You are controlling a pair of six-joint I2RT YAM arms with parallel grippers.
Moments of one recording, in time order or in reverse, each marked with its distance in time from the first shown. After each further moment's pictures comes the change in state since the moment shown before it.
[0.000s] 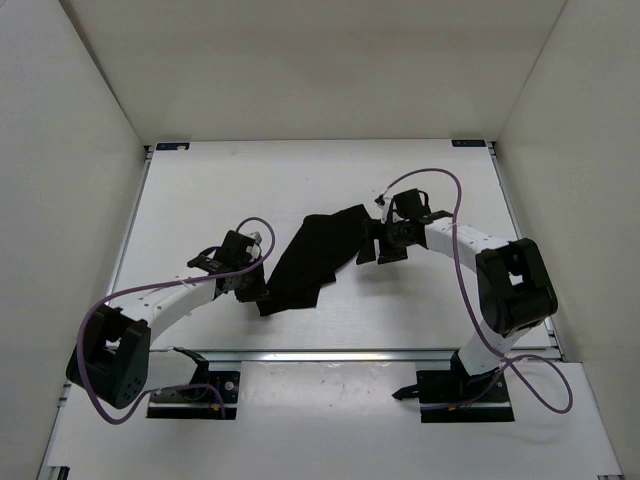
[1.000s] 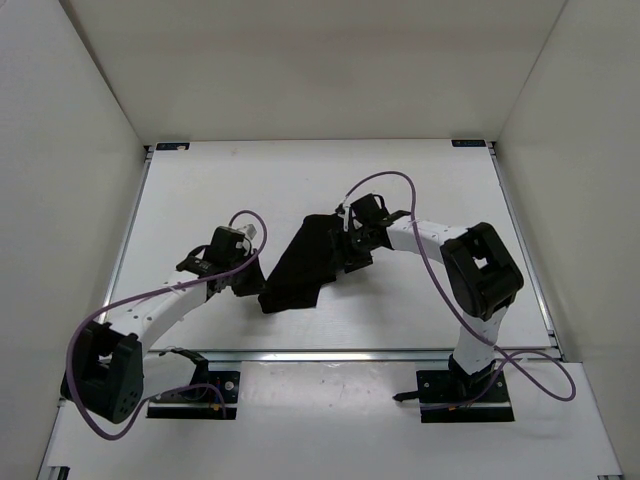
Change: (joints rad) left arm 0.055 -0.076 0.000 0.027 0.077 0.017; right arm 0.213 0.202 0.167 0.012 0.006 0.070
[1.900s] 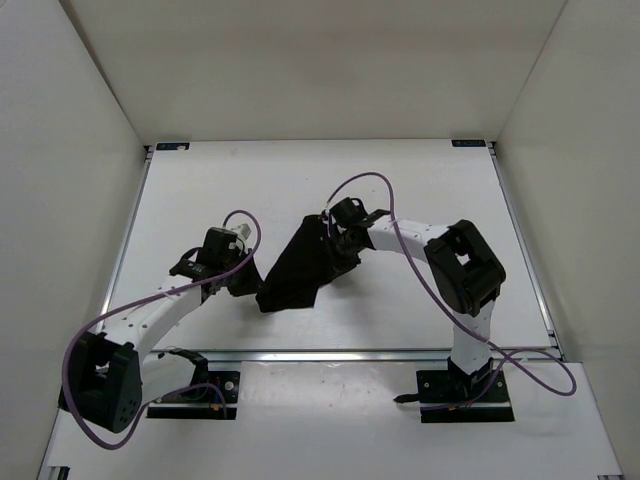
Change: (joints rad) left arm 0.038 -0.049 -0.021 -0.001 0.032 0.018; right arm 0.100 0.084 0.107 -0.091 0.099 0.004
